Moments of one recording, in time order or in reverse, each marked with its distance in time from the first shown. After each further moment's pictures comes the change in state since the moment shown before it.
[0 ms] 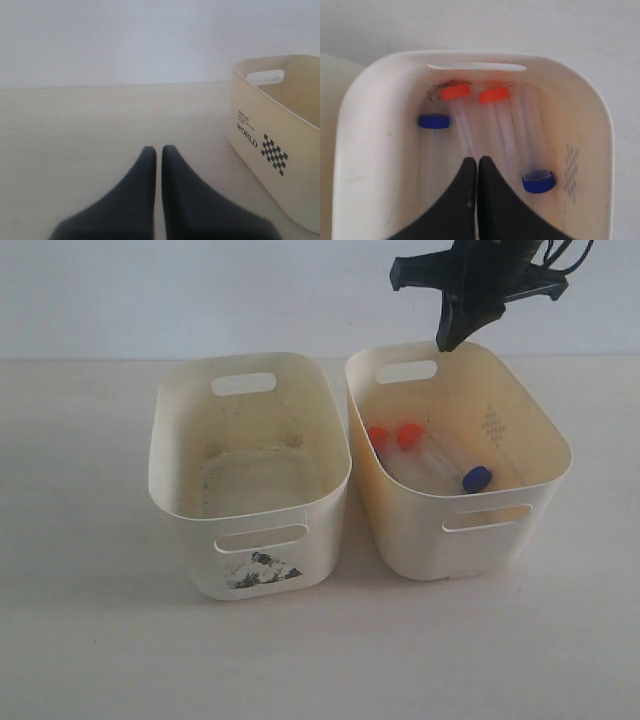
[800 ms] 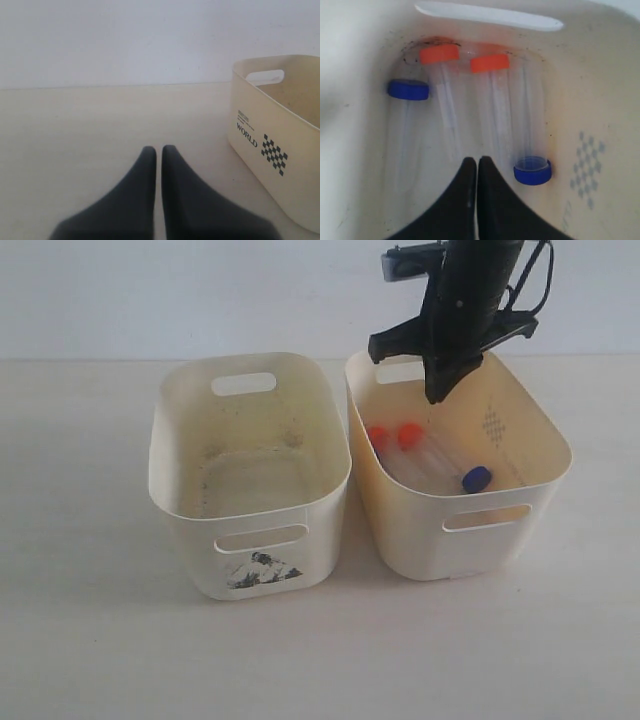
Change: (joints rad) left arm 0.000 0.000 0.000 0.000 0.000 0.000; right arm 0.089 0.066 0.059 -0.147 0.000 -0.001
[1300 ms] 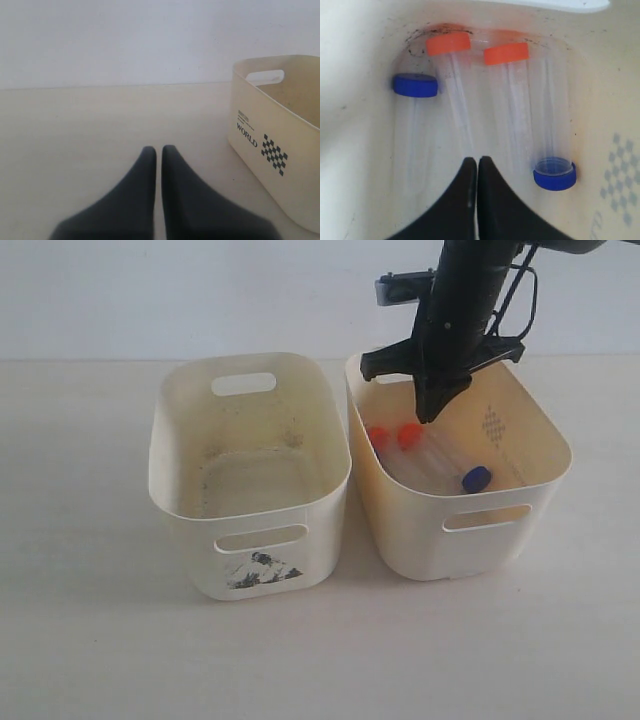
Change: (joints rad) left arm 0.000 0.000 0.000 0.000 0.000 0.000; right arm 0.000 0.044 0.000 0.048 0.000 0.008
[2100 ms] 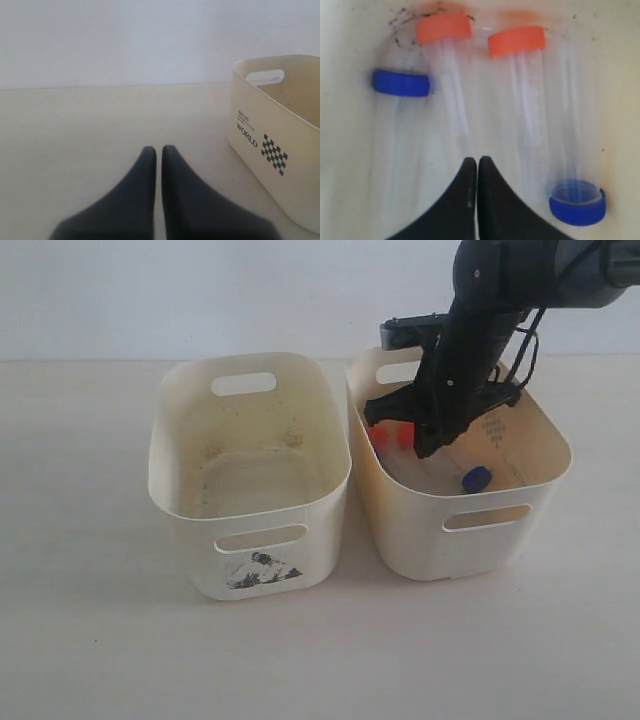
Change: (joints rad) left arm 0.000 0.000 0.000 0.000 0.000 0.000; right arm 0.000 -0.060 0.299 0.025 -0.317 -0.039
